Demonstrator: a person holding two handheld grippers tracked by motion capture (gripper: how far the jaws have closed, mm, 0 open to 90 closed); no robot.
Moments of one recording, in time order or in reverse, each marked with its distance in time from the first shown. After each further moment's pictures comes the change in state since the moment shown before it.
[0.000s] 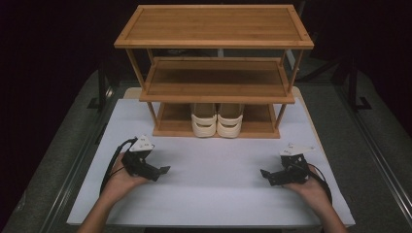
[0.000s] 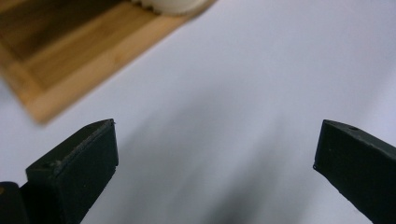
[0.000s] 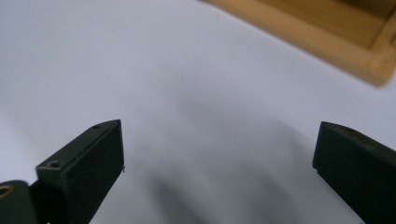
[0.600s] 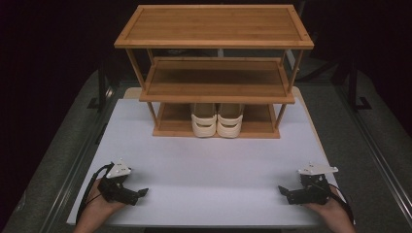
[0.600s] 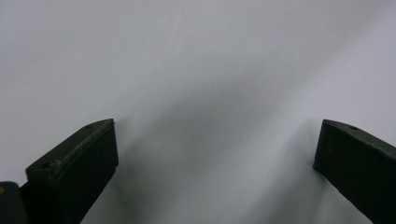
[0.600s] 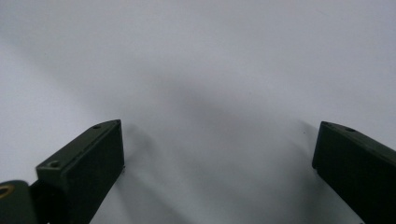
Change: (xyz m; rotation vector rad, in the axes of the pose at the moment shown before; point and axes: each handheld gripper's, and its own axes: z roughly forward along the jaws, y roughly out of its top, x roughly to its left) left arm -0.006 -0.074 -0.026 0.075 0.065 -0.079; right arm -0.007 -0.053 -0.033 0.042 -0.064 0.040
